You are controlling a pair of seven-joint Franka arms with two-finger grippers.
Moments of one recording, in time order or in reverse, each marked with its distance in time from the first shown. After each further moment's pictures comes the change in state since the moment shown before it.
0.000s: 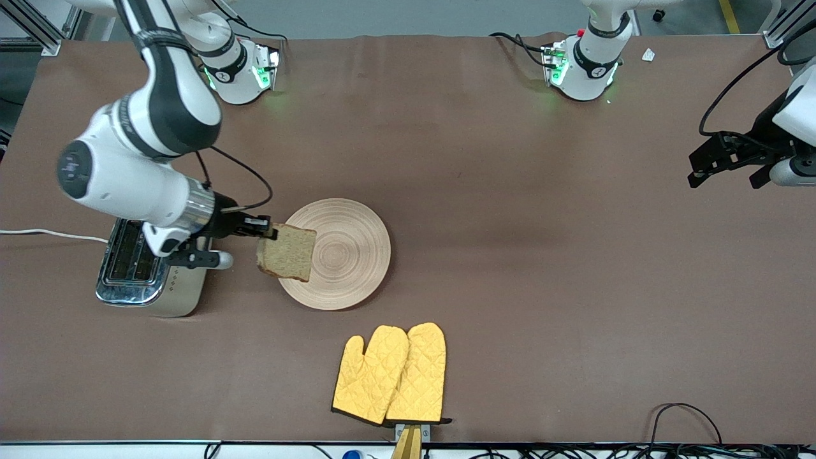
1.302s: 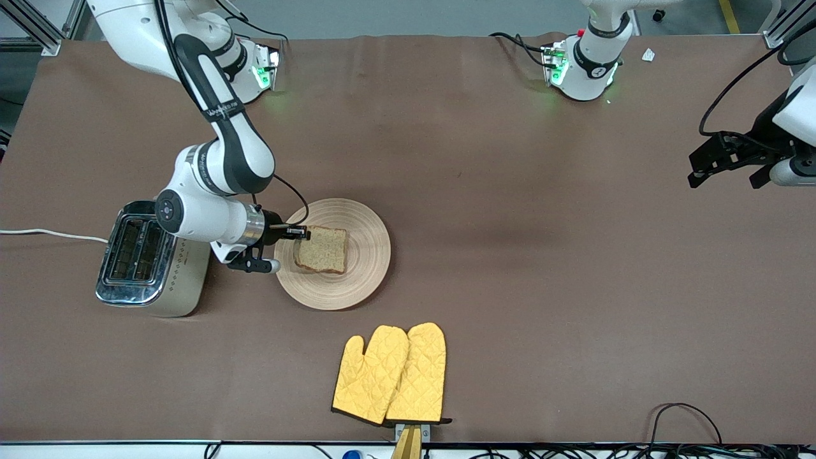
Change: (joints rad) left arm 0.000 0.000 0.000 0.000 0.000 0.000 0.000; right arm 0.043 0.134 -0.020 -0.191 0.110 0.161 -0.119
